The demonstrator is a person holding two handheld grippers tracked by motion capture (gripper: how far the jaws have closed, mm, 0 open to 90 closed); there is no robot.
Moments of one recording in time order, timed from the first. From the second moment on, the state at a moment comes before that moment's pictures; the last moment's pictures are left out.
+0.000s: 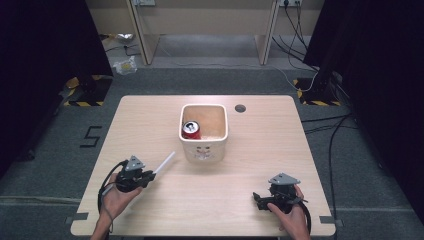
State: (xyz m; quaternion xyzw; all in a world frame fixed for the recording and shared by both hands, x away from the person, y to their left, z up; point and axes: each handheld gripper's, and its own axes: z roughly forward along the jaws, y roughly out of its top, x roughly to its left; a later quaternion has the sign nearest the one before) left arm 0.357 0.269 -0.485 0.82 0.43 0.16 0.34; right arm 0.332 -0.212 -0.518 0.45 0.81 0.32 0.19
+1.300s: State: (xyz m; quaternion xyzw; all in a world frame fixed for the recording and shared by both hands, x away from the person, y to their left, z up) left arm 0.367 0.255 -0.372 0.81 0.36 0.21 0.40; right arm 0.332 -0.212 -0.518 0.45 0.81 0.32 0.19
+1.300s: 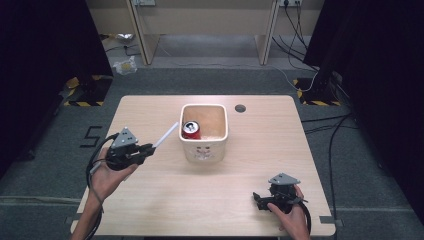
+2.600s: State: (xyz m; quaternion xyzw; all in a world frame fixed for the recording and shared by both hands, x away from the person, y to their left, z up) left arm 0.426 0.155 -0.346 0.86 0.32 0.17 0.36; right arm 0.332 -0.212 -0.518 0.45 0.81 0.33 0.19
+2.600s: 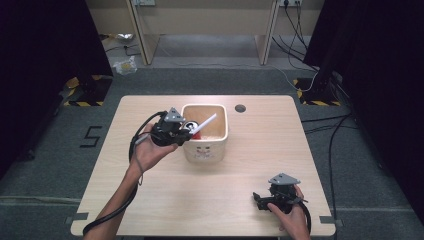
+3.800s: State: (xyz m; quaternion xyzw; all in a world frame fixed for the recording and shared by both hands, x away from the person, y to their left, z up) left arm 0.446 0.116 -0.340 0.87 0.31 0.18 0.34; right arm 0.332 -0.212 -0.518 0.45 0.81 0.33 0.19
